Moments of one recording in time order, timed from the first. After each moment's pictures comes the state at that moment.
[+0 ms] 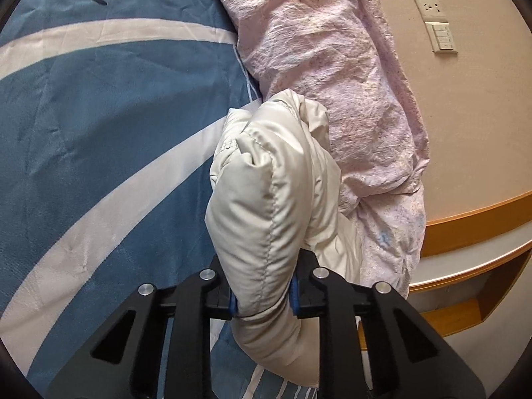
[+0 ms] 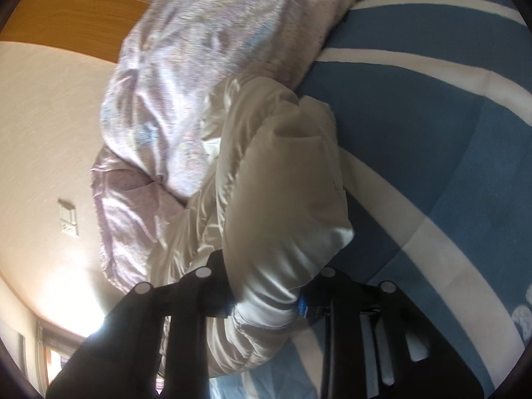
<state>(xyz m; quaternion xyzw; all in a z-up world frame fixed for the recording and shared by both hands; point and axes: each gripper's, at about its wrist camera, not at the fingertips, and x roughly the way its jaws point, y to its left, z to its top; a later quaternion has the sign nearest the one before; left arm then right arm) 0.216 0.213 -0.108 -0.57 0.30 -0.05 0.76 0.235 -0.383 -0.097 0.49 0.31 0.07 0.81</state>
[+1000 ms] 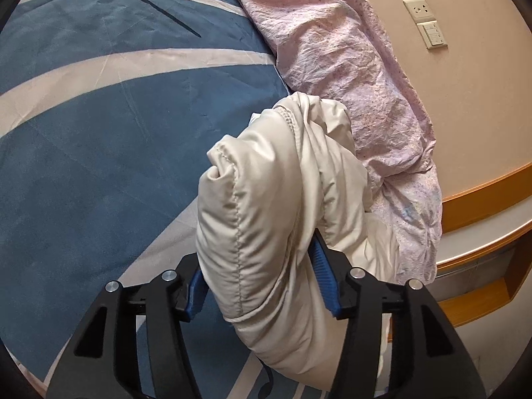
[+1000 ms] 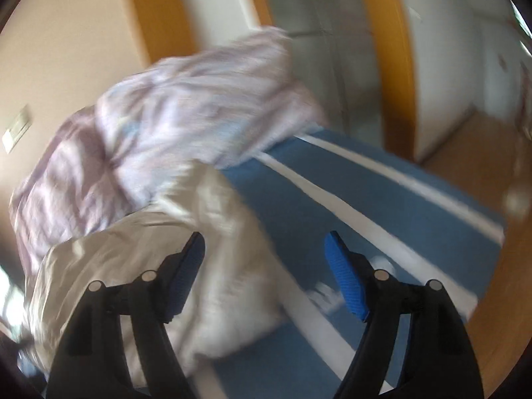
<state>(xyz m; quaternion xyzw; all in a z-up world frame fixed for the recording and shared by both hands) 0.110 0.231 -0.123 -0.51 0.31 0.00 0.80 0.130 -0.327 -0.022 0.14 0.24 -0.10 0.95</state>
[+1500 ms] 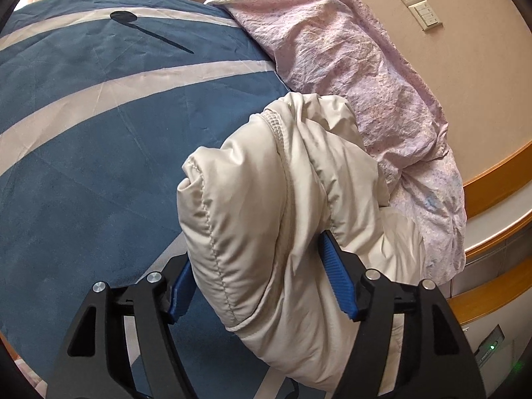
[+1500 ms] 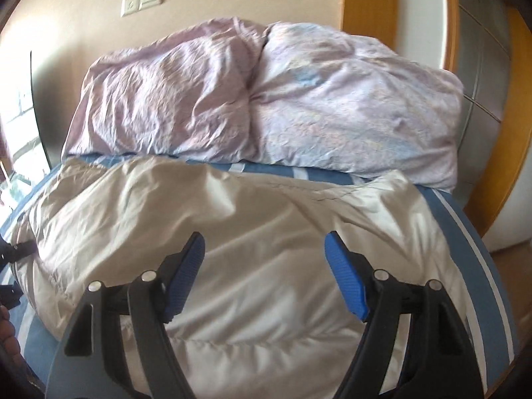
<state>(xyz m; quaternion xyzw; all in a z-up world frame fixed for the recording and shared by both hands) 0.119 0.221 -0.117 -0.46 0.32 0.03 0.83 0.186 -0.157 -0.030 -0.06 0.29 0.05 0.95</state>
